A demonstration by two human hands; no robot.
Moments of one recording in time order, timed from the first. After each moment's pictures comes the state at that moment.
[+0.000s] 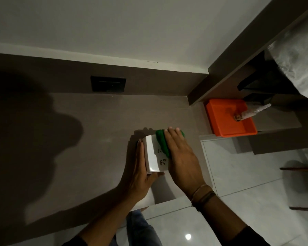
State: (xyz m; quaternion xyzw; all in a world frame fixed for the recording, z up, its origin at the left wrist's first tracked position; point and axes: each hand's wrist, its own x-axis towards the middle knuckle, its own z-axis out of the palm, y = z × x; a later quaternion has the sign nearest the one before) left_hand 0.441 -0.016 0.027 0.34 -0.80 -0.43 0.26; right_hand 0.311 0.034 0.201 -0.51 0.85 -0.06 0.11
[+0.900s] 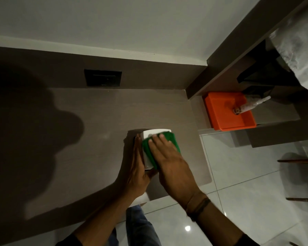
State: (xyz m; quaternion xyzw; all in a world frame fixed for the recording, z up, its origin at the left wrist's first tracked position) left_hand 0.440 -0.008 0.033 0.32 -0.80 -0.43 0.28; right_hand 0.339 0.047 0.191 -0.59 0.80 -0.02 0.09
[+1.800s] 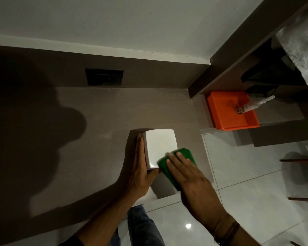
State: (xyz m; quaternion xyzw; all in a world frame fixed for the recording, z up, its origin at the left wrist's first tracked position) left_hand 0.441 -0.012 0.045 0.31 -0.74 -0.55 0.24; right_hand 0.325 0.110 0.205 -0.61 0.78 0.04 0.11
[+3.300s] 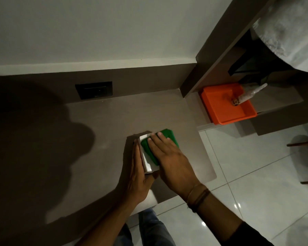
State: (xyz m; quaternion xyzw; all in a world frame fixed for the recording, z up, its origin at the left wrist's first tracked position) left_hand 0.446 -0.023 0.061 0.33 -0.79 -0.47 0.22; right_hand 0.324 0.032 0.198 -0.57 0.81 -0.07 0.11
